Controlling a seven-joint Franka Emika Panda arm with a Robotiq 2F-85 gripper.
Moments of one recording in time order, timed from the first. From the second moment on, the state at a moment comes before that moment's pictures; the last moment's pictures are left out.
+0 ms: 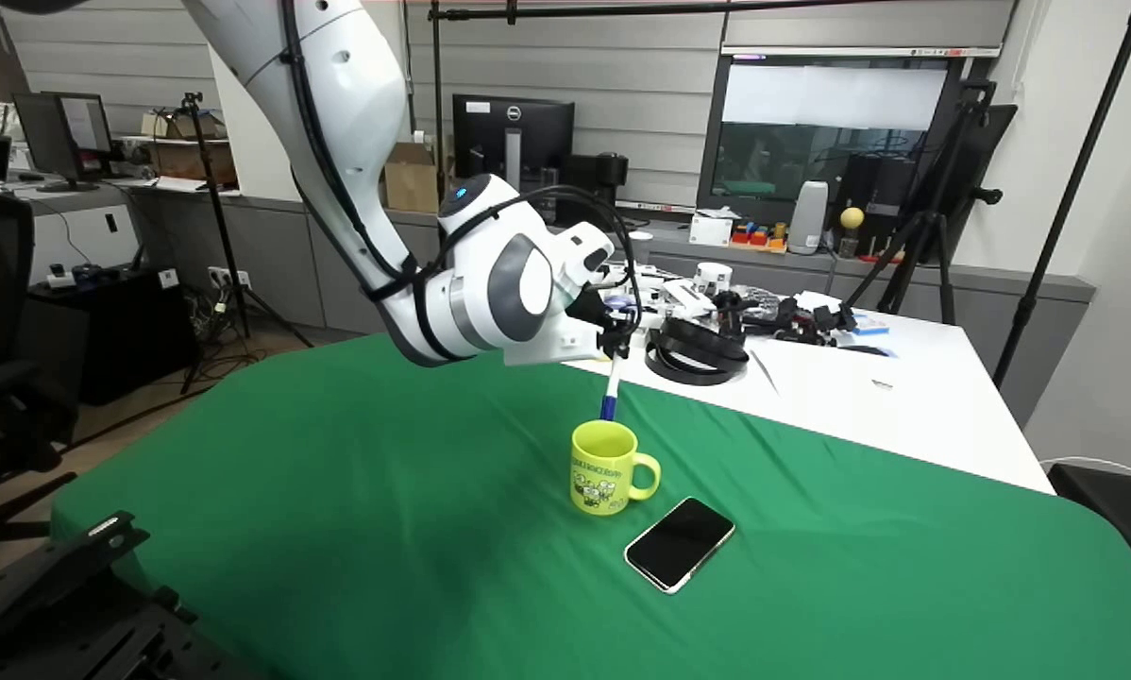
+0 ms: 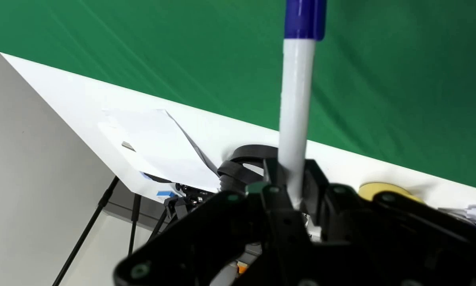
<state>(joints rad) 0.76 1.04 -0.64 -2.00 0.38 3.45 0.10</state>
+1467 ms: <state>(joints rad) 0.88 1.04 -0.74 -2.09 0.42 3.40 0.10</state>
